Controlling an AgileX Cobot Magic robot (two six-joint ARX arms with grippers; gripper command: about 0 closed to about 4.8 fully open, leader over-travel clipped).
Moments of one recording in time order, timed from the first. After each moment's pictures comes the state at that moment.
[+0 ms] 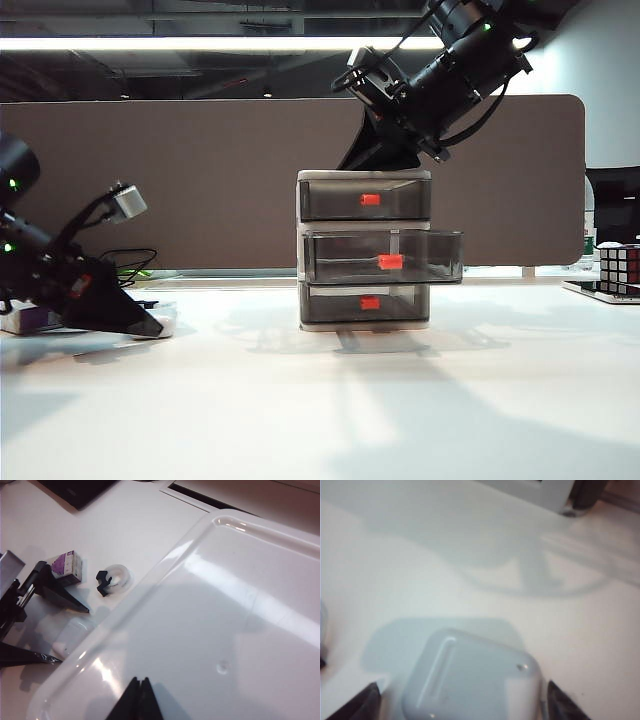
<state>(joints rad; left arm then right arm) -0.01 1.85 0.85 0.13 0.78 0.68 0.35 1.84 1.45 -0.26 -0.50 -0.08</state>
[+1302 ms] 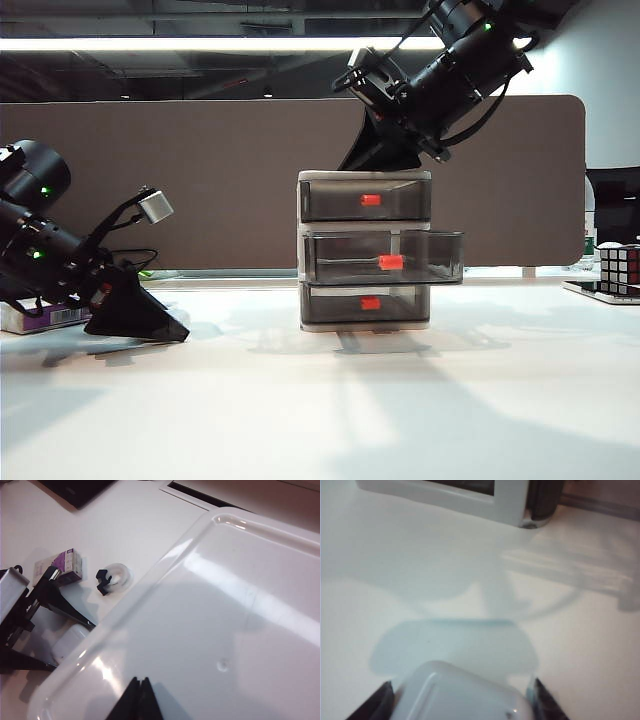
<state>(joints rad) -0.07 1.89 0.89 0.11 0.79 0.79 0.35 1.84 1.45 -0.27 -0.50 -0.08</state>
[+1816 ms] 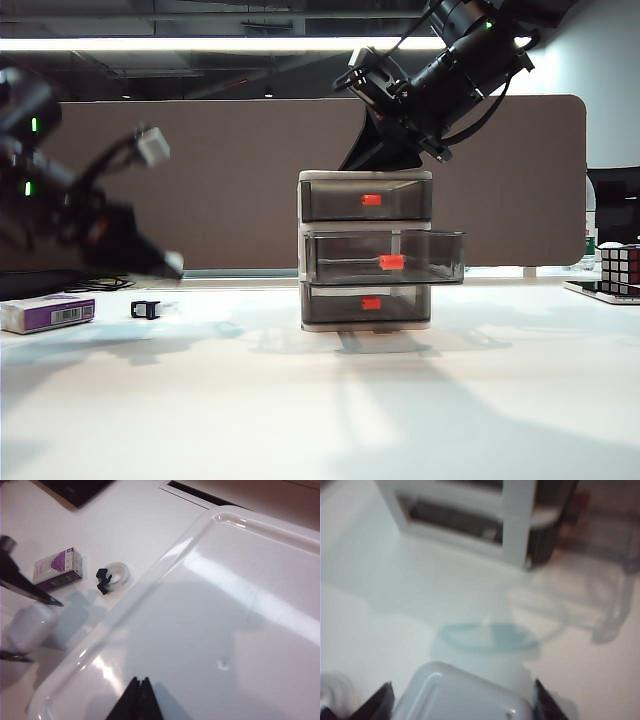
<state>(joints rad) -0.09 1.66 0.89 0.00 0.73 0.74 0.35 1.84 1.45 -0.28 -0.50 -0.08</state>
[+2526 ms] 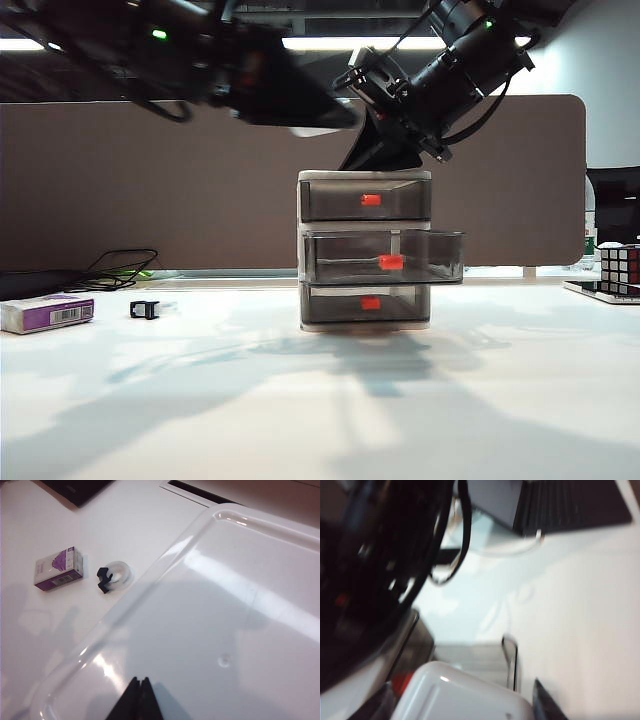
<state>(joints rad) -0.55 1.47 0.89 0.26 0.62 0.52 0.35 1.84 1.45 -0.29 -0.50 -0.08</state>
